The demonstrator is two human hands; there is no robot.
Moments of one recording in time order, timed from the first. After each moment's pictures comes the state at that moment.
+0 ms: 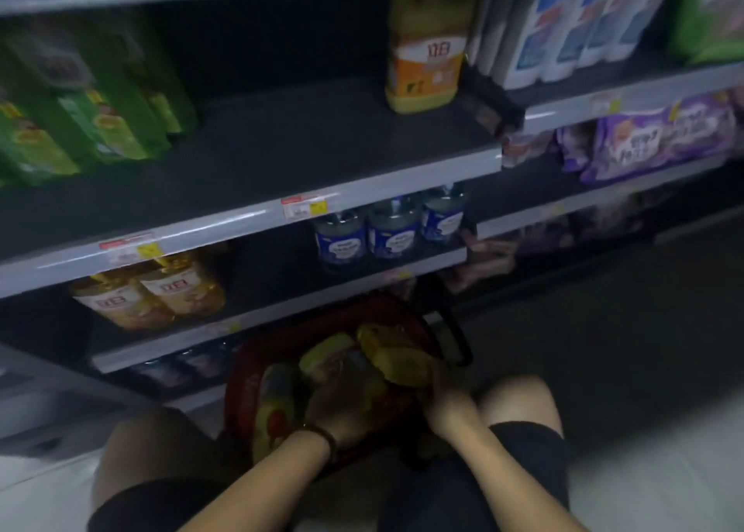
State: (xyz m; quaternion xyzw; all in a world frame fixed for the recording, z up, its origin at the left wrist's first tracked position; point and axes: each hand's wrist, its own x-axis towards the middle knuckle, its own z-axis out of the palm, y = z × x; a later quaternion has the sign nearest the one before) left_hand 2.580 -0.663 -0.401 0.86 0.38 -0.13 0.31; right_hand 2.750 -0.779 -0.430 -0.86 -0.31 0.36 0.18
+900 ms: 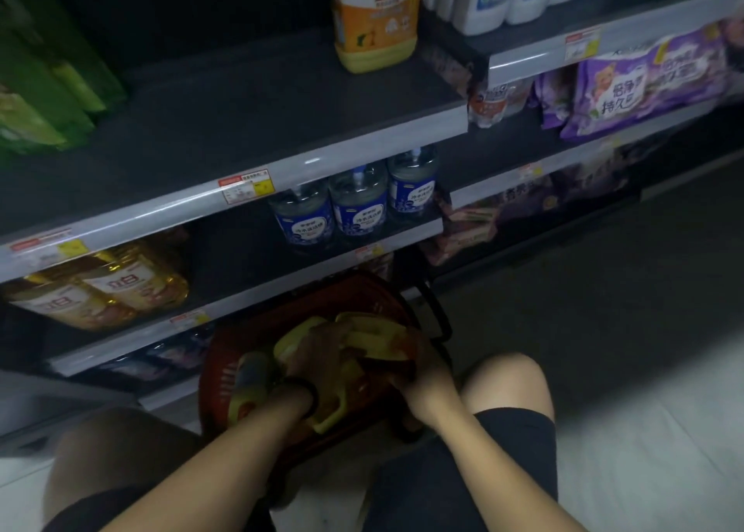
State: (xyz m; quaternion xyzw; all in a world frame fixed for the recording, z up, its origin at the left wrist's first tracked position) left_hand 2.621 -0.631 -0.409 0.84 0.40 -0.11 0.34; right_hand 2.766 -0.795 -0.496 -0.82 -0.32 0.36 0.32
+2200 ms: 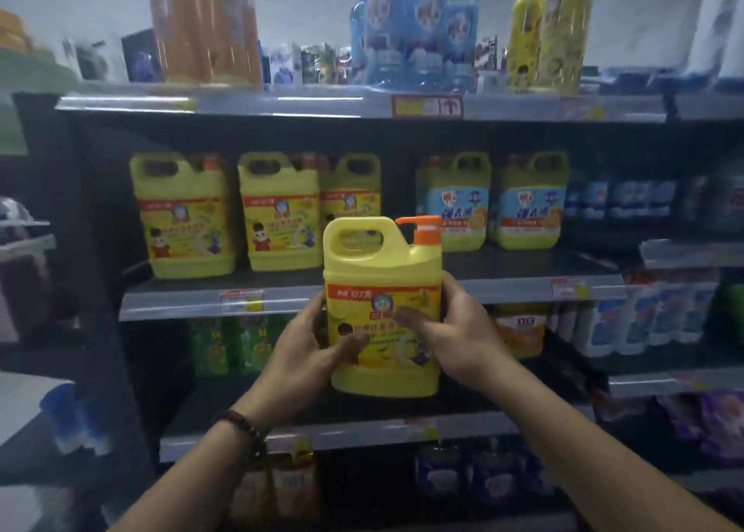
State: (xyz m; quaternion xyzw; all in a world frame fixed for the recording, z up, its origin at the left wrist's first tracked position) left_hand 2.453 -0.548 0.012 0.74 0.27 0.44 0.43; right_hand 2.678 -0.610 0.027 -0.53 -0.59 0.24 0.56
